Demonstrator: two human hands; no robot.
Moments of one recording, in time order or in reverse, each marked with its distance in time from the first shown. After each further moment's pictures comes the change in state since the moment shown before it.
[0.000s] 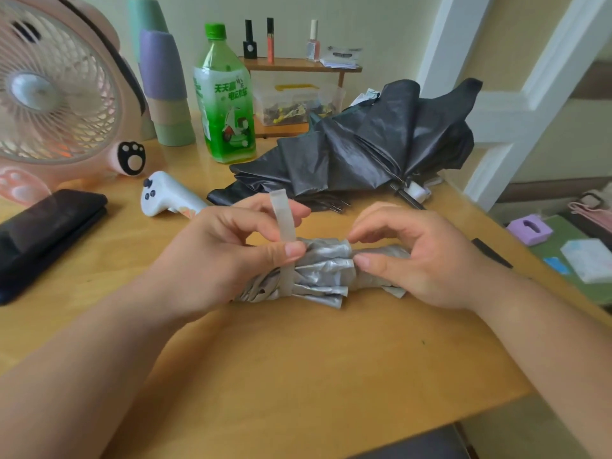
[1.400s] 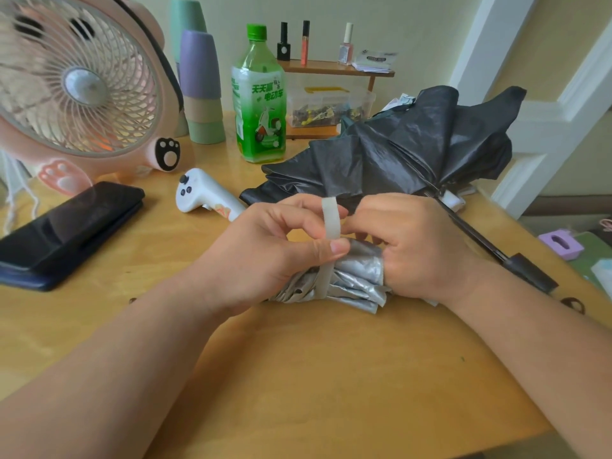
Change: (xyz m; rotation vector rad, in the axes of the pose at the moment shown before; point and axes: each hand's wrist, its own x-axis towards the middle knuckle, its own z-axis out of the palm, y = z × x) left_hand 0.006 -0.002 -0.003 -0.091 -0.024 -0.064; right_hand 0.054 0.002 0.035 -0.525 0.173 -0.418
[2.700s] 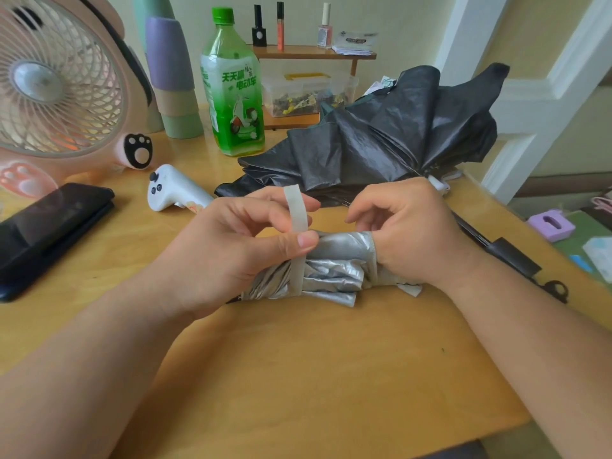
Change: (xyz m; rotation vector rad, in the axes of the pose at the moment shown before) left_hand 0.001 0.000 0.003 0.030 0.033 -0.016; right_hand -0.015 0.016 -0.008 0.279 0.025 0.408
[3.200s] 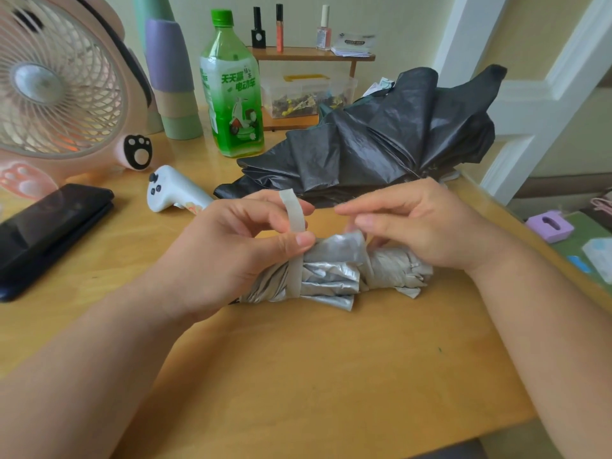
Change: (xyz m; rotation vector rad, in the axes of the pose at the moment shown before) left_hand -0.001 -0.002 0.002 0.032 0.045 -0.023; right_hand 0.001 -0.012 -0.032 0.367 -0.305 0.231
